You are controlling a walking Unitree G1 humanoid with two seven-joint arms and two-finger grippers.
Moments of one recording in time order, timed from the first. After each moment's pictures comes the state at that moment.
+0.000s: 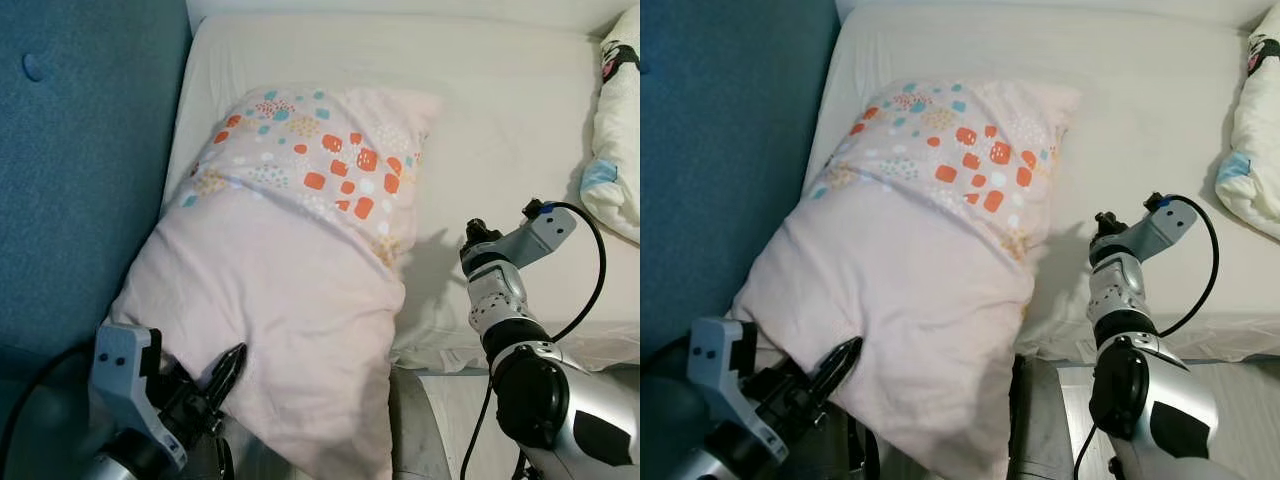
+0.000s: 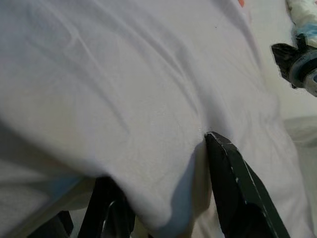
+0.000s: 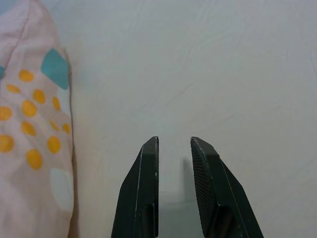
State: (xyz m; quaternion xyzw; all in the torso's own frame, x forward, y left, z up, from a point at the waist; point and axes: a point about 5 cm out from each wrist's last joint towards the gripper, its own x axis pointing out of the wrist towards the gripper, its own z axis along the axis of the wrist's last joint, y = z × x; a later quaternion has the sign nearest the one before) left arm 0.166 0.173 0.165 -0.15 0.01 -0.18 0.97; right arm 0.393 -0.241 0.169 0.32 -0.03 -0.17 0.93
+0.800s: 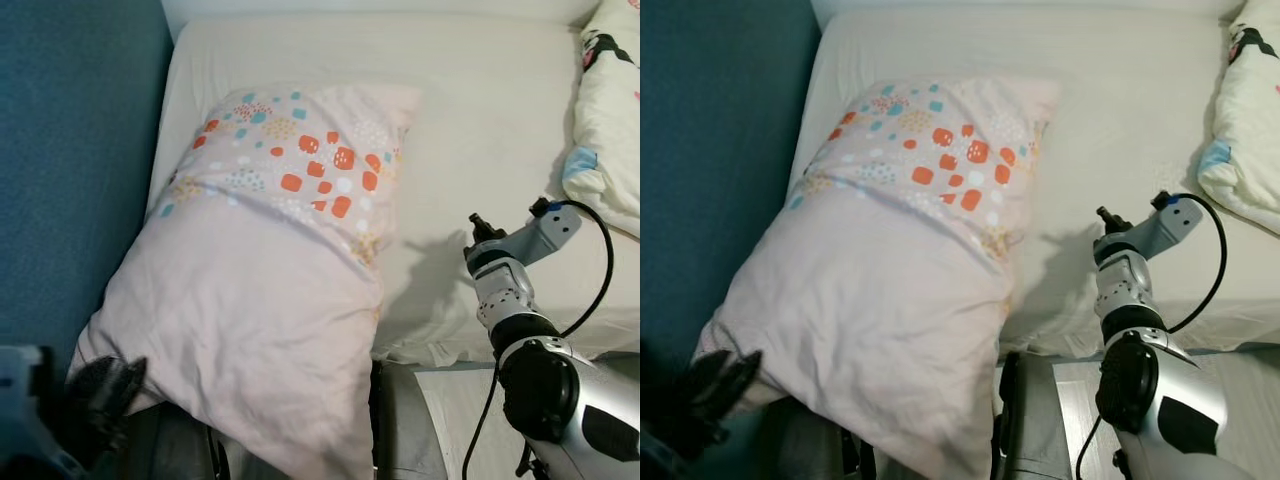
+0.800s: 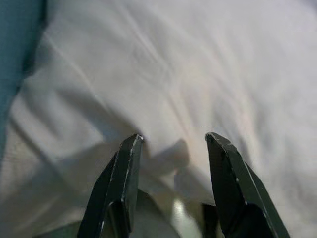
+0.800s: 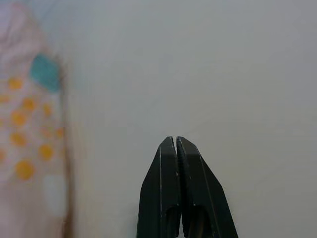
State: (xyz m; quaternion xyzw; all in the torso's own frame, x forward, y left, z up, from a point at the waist) left arm 0.145 0.220 0.160 -0.07 0.05 -0.12 0.99; right arm 0.399 -0.232 0.173 0.34 -0.01 -0.12 0.93
